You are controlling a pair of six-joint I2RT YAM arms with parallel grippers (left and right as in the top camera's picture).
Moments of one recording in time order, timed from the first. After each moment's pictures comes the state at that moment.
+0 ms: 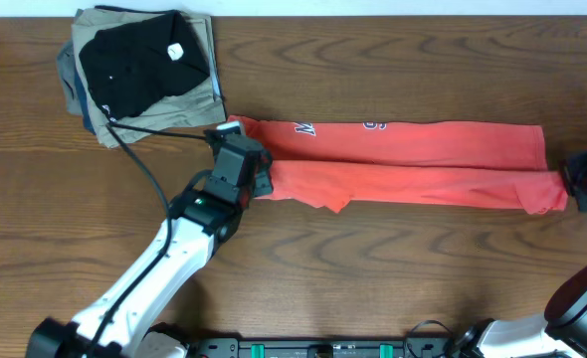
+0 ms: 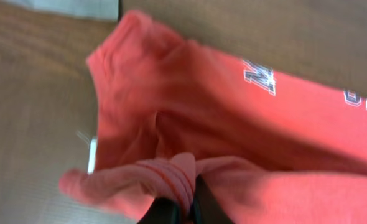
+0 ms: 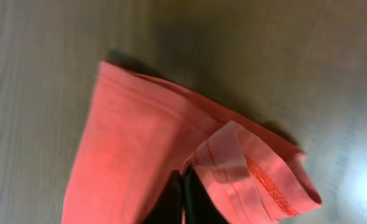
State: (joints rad) left arm -0.45 1.36 0.79 -0.28 -0.18 -0.64; right arm -0.66 1.70 1.12 -0.51 -0.25 0.63
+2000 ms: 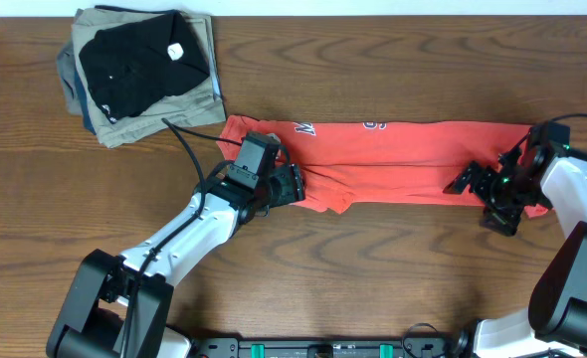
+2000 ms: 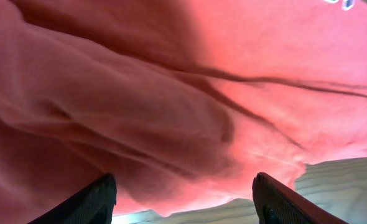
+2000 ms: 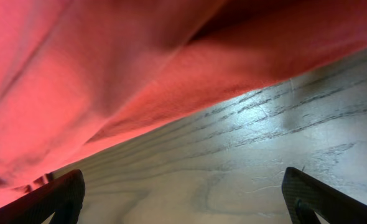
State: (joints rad) left arm -0.47 1.58 0.82 -0.23 0.22 -0.68; right arm -0.33 1.70 1.02 -0.91 -0.35 0.32
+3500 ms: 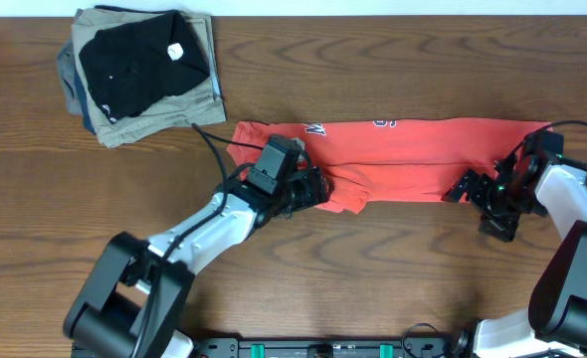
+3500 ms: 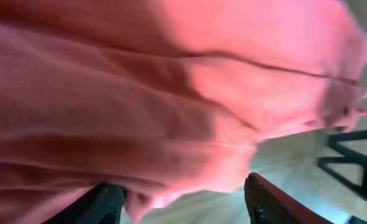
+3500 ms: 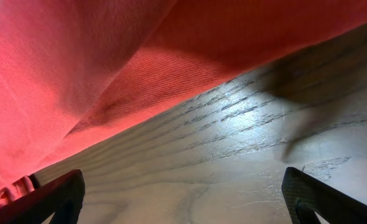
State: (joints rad) left arm -0.55 1.65 0.83 -0.08 0.37 -0.85; right arm -0.33 1.70 0.95 -0.84 -0.32 0.30
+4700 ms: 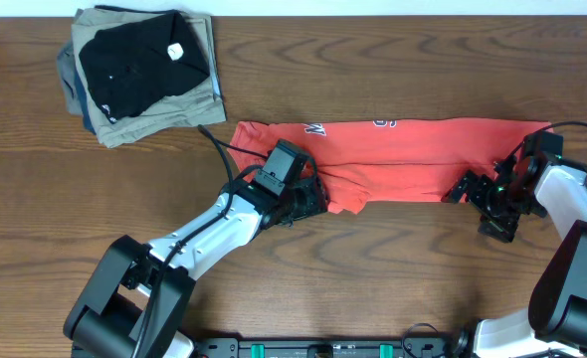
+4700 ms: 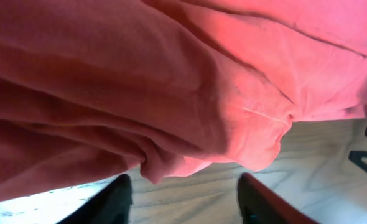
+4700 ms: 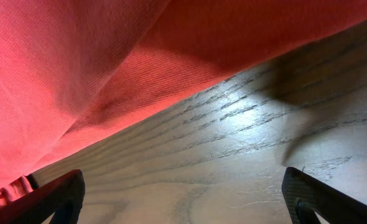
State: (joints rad) left arm -0.59 1.65 0.85 -0.23 0.31 -0.86; right arm -0.33 1.70 0.95 -0.84 -0.32 0.30
